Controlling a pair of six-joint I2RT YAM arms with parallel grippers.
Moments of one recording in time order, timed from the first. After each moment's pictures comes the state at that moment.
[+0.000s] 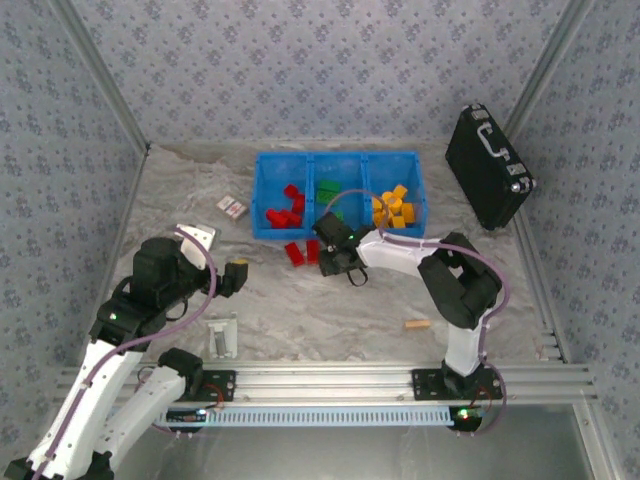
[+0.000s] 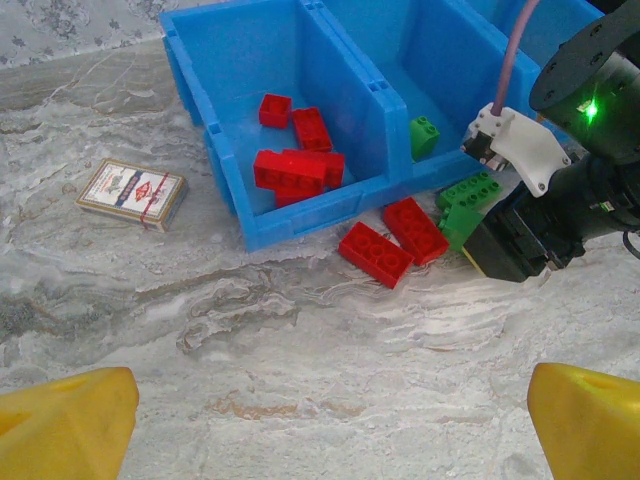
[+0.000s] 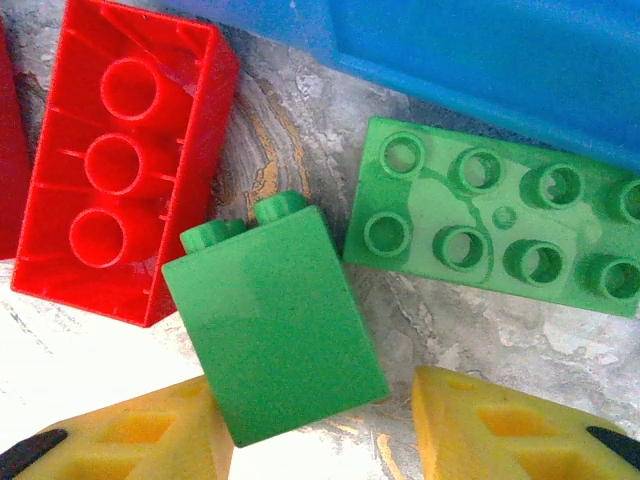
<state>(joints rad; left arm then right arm) -0.41 0.61 0.84 -0.79 0.09 -0.05 0.78 1.86 1.17 -0.48 0.13 0.41</state>
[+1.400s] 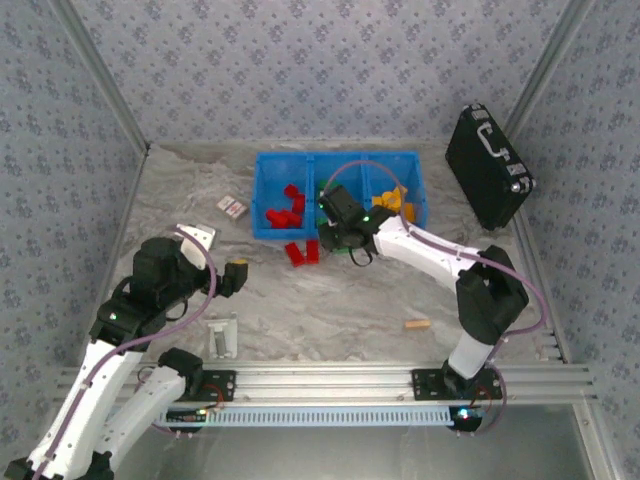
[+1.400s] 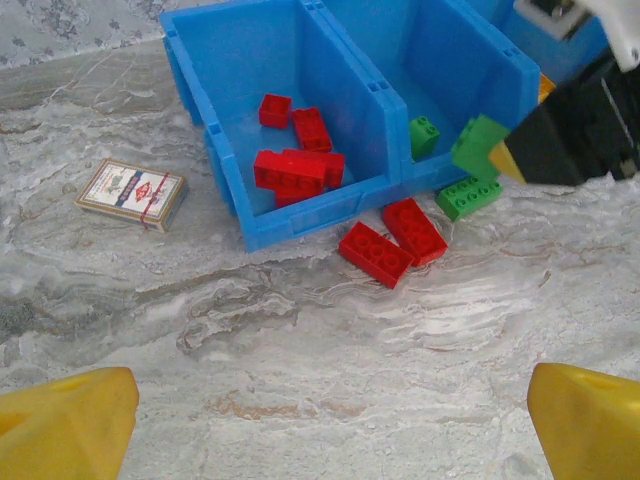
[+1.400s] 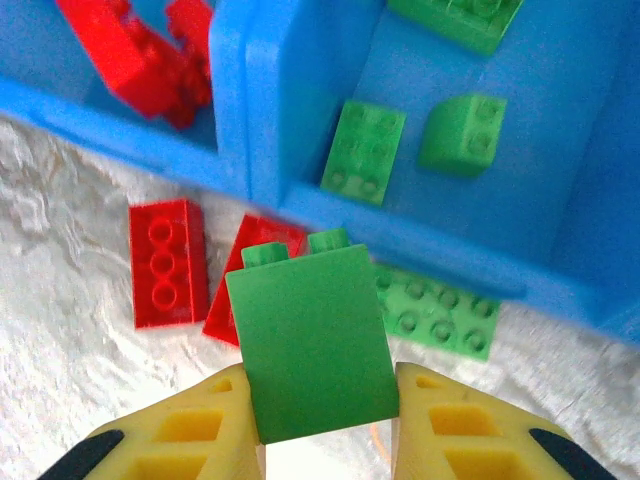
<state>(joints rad) -0.41 0.61 0.84 -0.79 0.09 -0.05 0.74 1.70 1.33 -0.58 0.14 0.35</state>
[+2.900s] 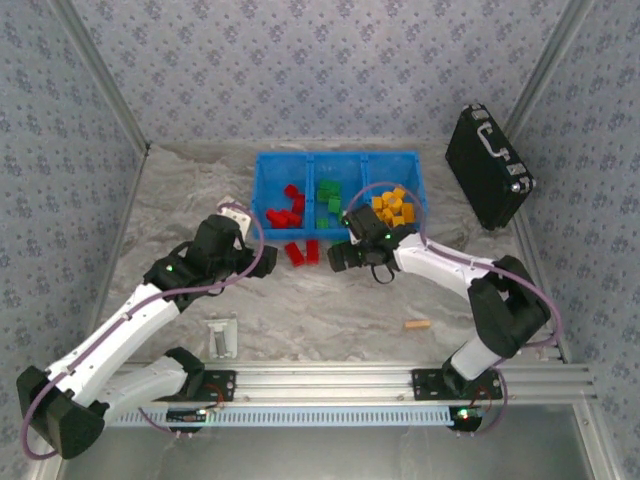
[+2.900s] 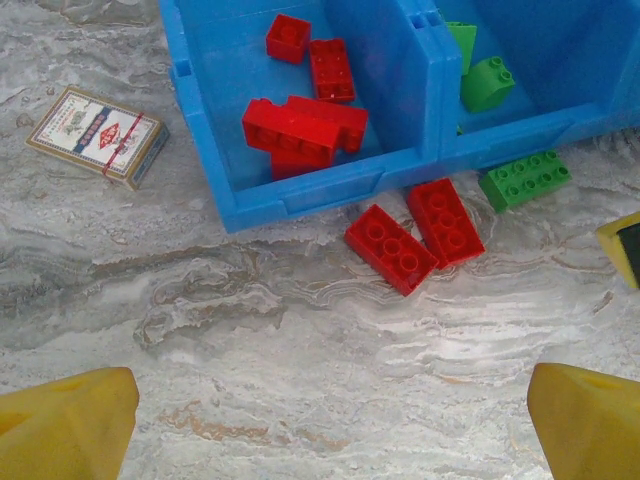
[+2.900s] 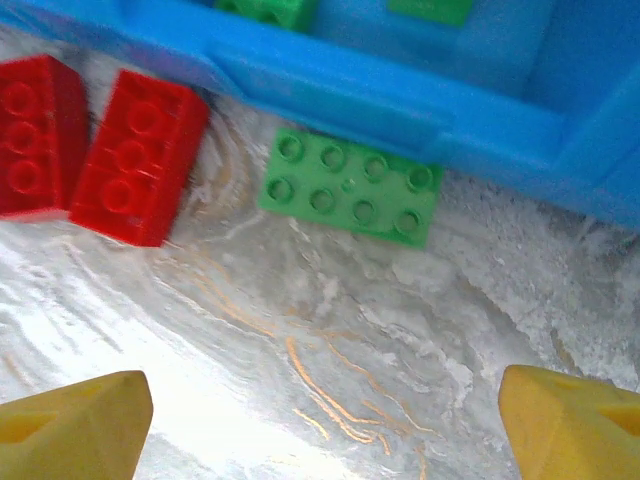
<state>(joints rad) -0.63 0.95 0.88 -0.65 -0.17 -0.27 0.68 1.58 1.01 -0.46 0.07 0.32</state>
